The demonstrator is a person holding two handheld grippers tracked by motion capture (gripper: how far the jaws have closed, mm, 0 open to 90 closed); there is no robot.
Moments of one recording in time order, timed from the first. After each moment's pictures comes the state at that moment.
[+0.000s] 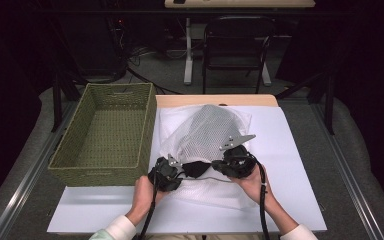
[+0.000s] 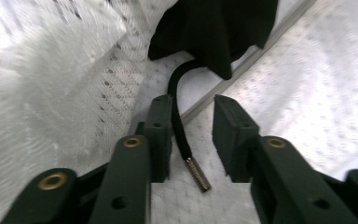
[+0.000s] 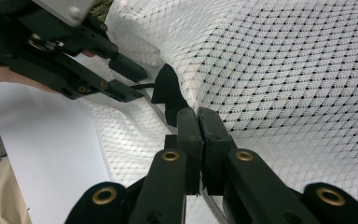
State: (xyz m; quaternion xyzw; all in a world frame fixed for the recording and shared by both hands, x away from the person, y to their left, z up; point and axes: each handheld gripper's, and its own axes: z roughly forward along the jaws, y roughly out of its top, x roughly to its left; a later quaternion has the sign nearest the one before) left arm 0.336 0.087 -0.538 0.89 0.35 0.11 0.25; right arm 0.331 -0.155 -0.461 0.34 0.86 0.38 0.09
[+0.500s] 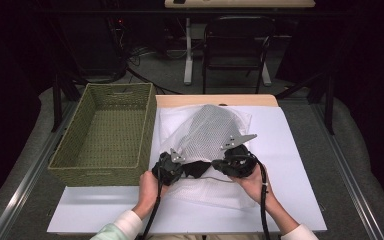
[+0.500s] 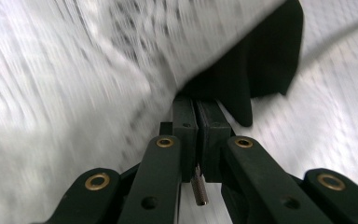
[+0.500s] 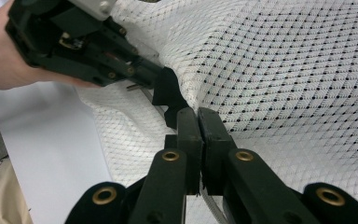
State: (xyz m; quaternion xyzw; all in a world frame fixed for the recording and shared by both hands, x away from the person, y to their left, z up) left arm 0.352 0.076 -0.539 0.88 0.35 0.15 0.29; right arm 0.330 -0.156 -0.459 0.34 0.86 0.38 0.09
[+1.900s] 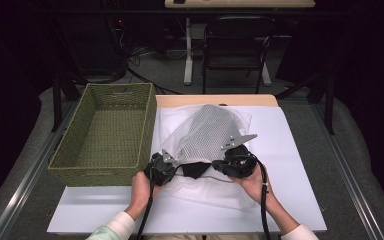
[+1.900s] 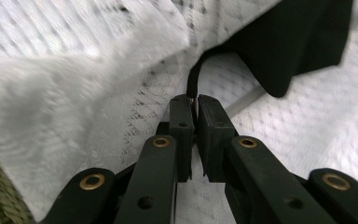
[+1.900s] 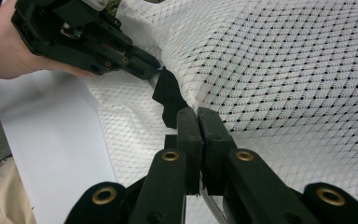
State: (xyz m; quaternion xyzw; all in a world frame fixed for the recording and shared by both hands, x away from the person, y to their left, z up) left arm 0.353 0.101 -0.546 0.87 0.37 0.16 0.28; right arm 0.331 -0.157 -0.460 0.34 0.86 0.38 0.09
